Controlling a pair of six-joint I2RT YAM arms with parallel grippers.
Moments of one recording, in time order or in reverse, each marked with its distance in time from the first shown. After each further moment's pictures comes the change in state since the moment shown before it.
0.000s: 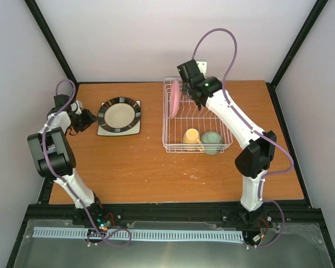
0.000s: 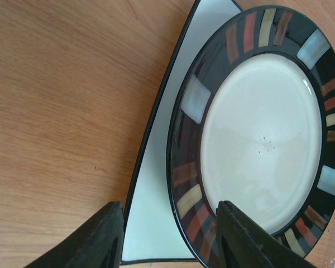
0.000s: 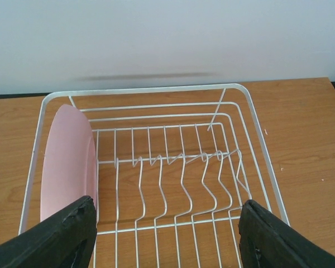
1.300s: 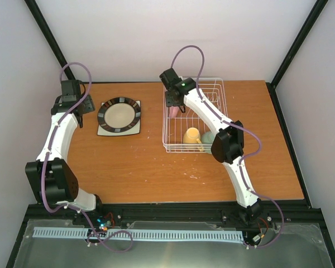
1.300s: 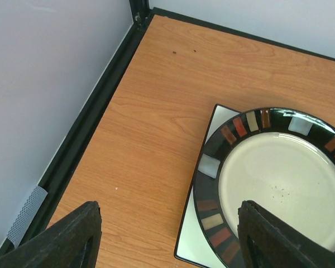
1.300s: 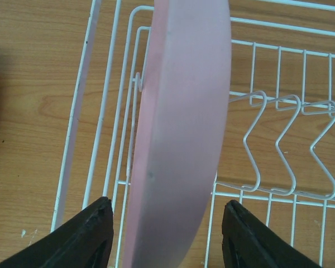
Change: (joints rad) left arm -0.234 -0.315 0.071 -0.059 -0.646 0.102; right arm 0.030 0.410 0.347 -0.205 -0.289 -0.016
